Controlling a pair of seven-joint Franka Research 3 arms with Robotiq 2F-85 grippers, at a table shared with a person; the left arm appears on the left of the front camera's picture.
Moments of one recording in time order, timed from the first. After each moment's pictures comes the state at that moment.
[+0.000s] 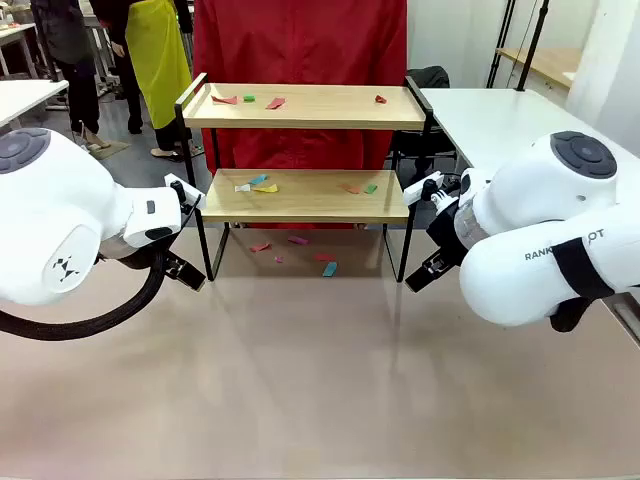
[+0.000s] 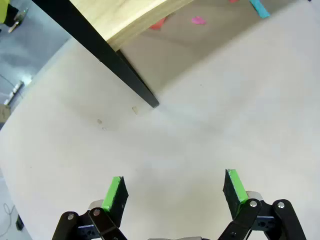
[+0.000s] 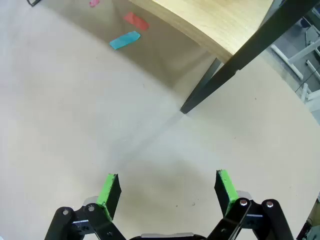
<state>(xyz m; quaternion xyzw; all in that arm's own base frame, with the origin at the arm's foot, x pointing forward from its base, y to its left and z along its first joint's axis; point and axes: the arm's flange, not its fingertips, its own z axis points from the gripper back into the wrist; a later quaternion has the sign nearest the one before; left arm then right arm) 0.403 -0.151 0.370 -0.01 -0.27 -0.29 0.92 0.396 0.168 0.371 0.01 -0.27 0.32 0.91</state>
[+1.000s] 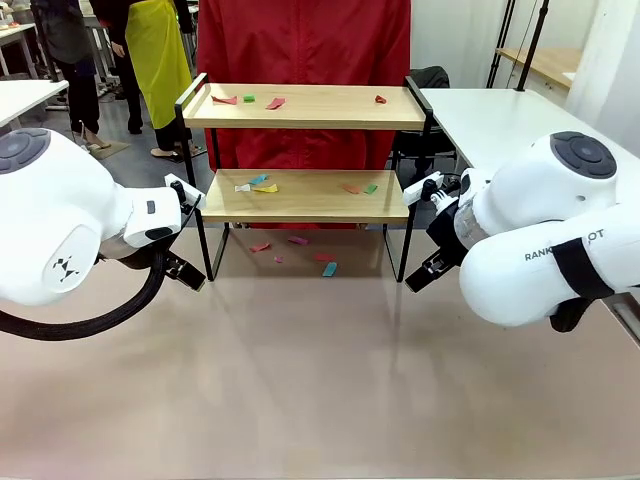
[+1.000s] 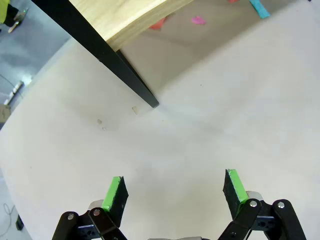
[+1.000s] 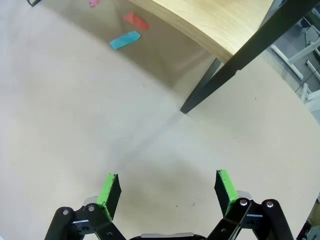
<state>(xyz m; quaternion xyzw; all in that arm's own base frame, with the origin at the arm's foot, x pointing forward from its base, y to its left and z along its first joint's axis) 0.403 -0.152 0.370 -0.01 -0.27 -0.29 0.92 0.396 0.168 0.371 0.01 -0.27 0.32 0.91</state>
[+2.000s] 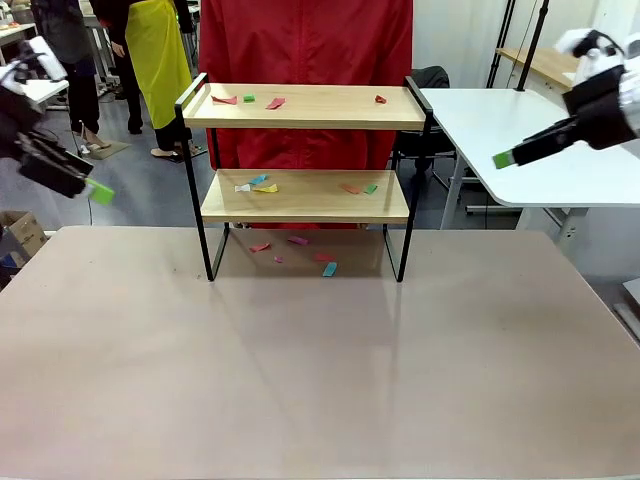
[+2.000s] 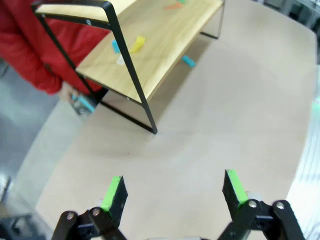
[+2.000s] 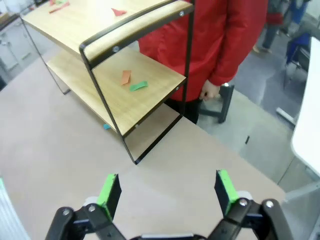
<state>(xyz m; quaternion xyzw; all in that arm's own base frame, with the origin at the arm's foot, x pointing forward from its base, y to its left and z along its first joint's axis) 0.381 -0.006 0.537 -0.17 -0.35 -0.46 0.80 0.439 -0.019 0.525 0.17 -0.42 0.31 0.83</state>
